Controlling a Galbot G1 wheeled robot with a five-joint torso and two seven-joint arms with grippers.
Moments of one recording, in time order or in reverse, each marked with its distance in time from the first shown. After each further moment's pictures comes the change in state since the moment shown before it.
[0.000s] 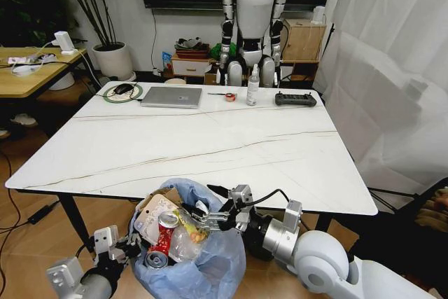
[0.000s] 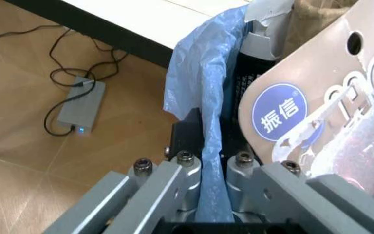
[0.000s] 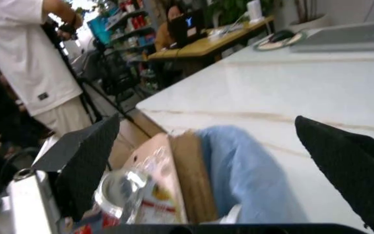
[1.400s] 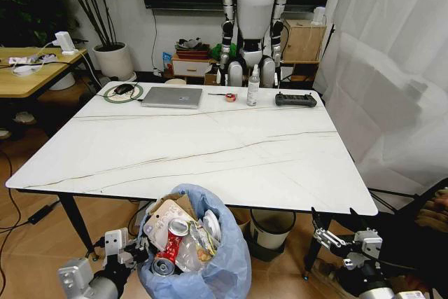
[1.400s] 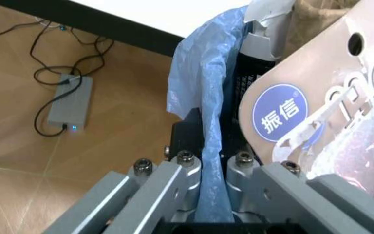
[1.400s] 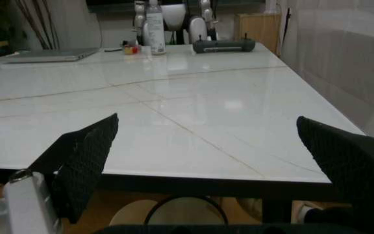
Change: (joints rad) left arm -0.001 0.144 0.065 0.017 0.001 -0.023 -0.011; right arm -1.013 0.420 0.819 -0.008 -0.581 0.373 0.082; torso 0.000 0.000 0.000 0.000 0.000
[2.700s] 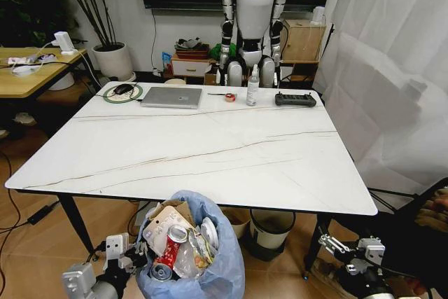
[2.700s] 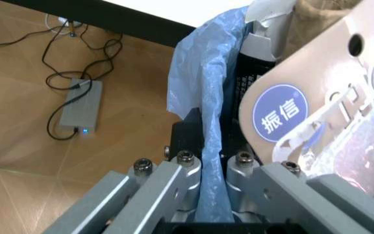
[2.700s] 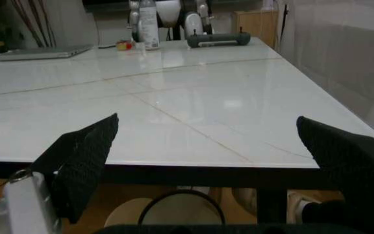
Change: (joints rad) left arm 0.030 -0.032 0.024 0.022 0.103 -0.043 0.024; right arm 0.030 -0.003 0.014 -0.068 0.035 0.034 -0.033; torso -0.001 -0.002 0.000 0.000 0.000
